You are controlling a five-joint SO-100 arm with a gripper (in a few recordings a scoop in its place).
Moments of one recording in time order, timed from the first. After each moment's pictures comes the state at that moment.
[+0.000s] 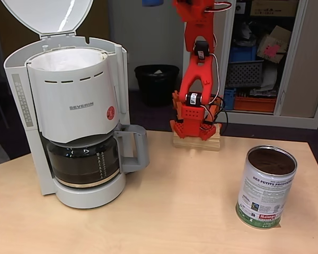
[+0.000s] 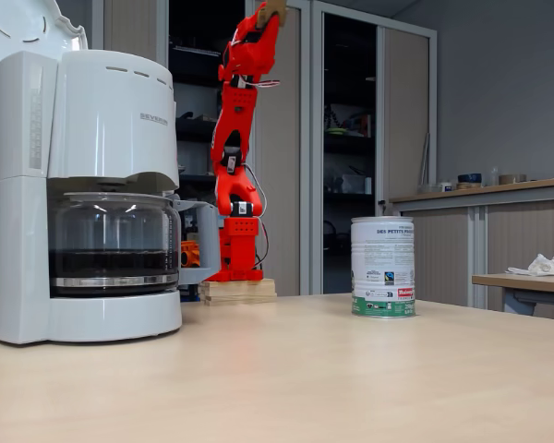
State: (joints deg) arm 4.2 138.4 82.4 47.3 6.7
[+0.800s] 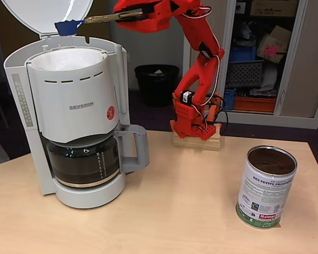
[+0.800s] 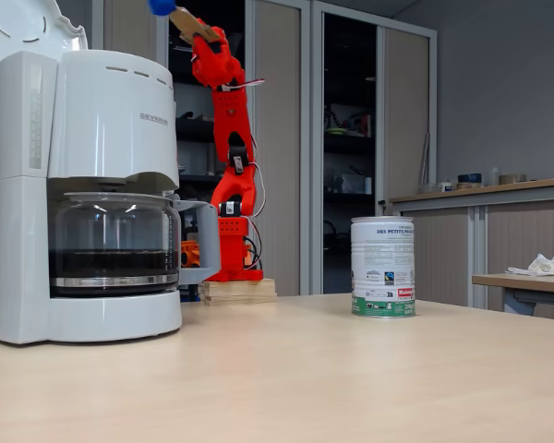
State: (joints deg) arm 30.2 136.1 86.0 50.5 8.7
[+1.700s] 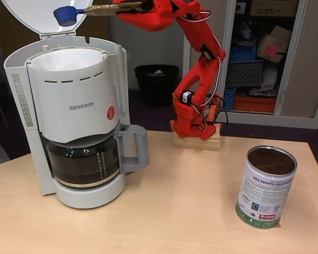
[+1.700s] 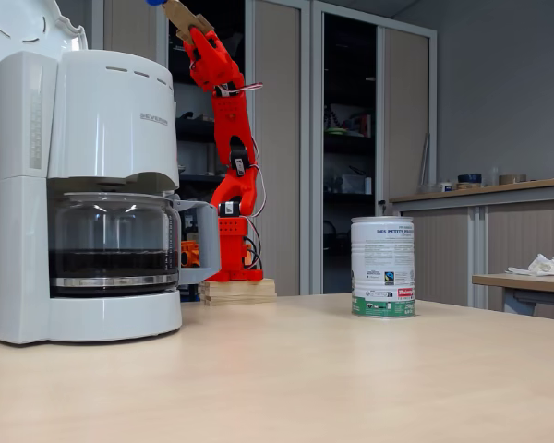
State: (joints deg) arm 31.1 140.5 92.0 42.1 29.6
